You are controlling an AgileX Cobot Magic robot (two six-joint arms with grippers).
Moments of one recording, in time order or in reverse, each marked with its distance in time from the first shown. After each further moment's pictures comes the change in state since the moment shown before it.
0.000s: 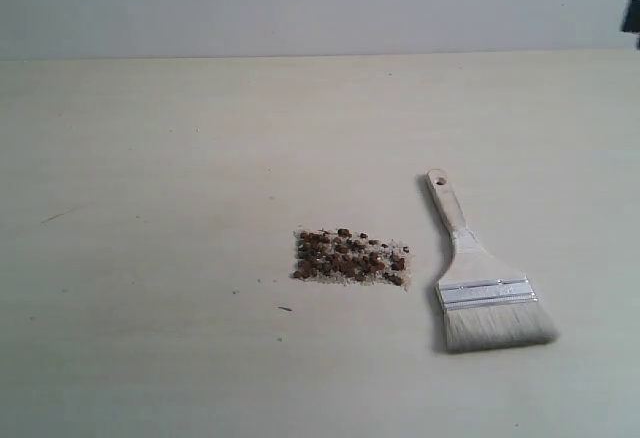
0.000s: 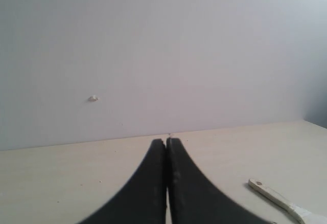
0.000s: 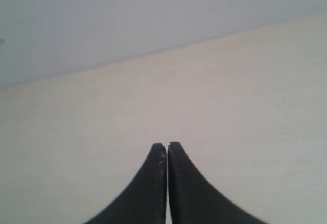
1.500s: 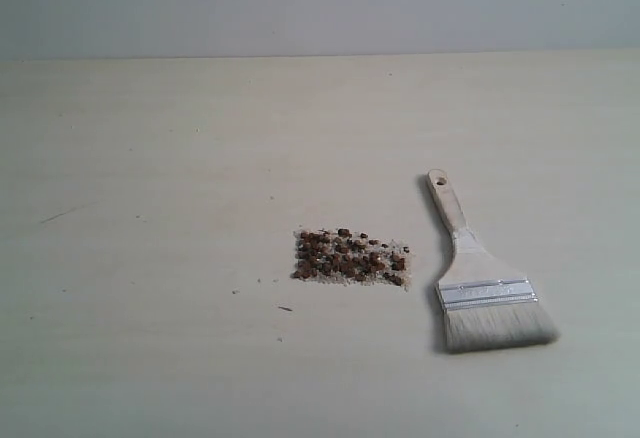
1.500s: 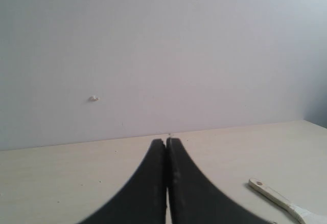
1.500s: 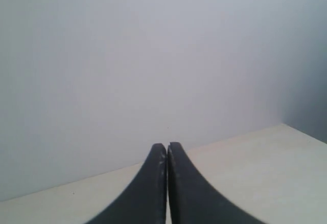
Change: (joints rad) left arm 0.000 0.000 0.000 0.000 0.000 0.000; right arm 0.000 -1.097 0.617 -0.078 -0.326 0.019
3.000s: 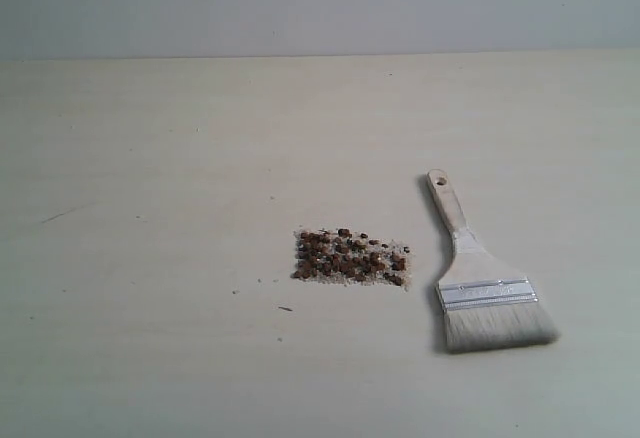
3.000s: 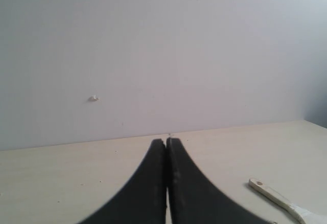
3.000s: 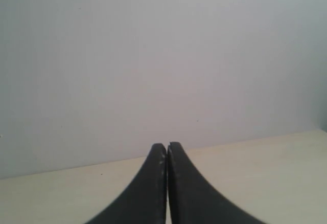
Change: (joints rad) left arm 0.000 0.000 0.000 0.000 0.000 0.000; right arm 0.000 -0.017 0.008 -1.458 0.093 1.405
